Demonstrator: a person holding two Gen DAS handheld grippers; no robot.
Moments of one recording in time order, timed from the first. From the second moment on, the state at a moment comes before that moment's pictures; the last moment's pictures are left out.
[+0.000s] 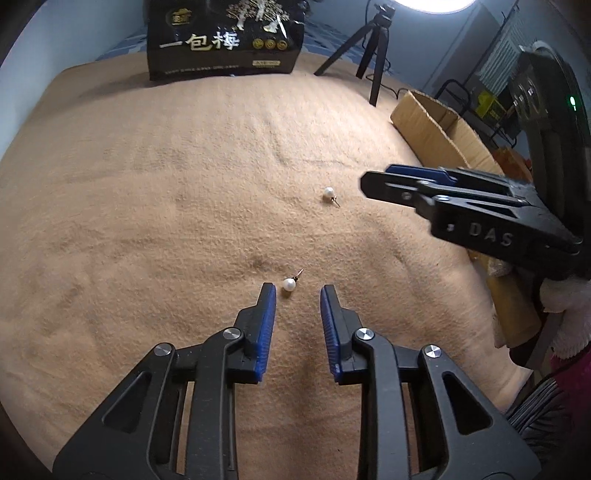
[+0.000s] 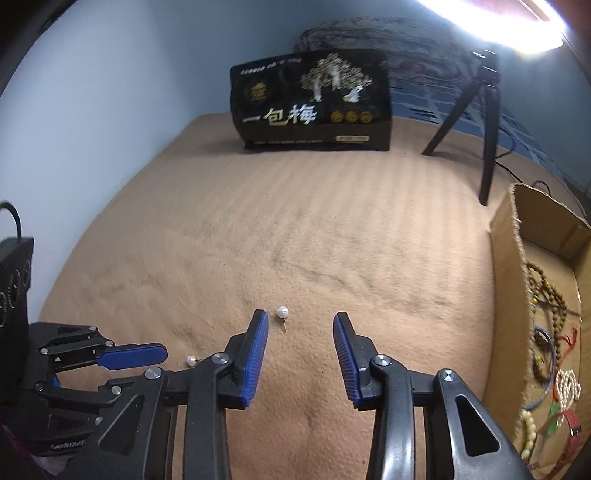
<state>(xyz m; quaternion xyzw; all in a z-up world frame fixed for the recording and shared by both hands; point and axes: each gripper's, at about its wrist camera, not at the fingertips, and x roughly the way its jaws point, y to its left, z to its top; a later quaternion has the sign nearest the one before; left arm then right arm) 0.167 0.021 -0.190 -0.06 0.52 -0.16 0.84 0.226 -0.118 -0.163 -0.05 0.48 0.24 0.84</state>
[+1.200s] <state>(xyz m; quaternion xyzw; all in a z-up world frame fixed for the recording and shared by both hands) 0.180 0.025 -0.196 -0.05 0.51 -0.14 0.85 0.239 -0.103 -0.175 -0.08 0.47 0.24 0.85</state>
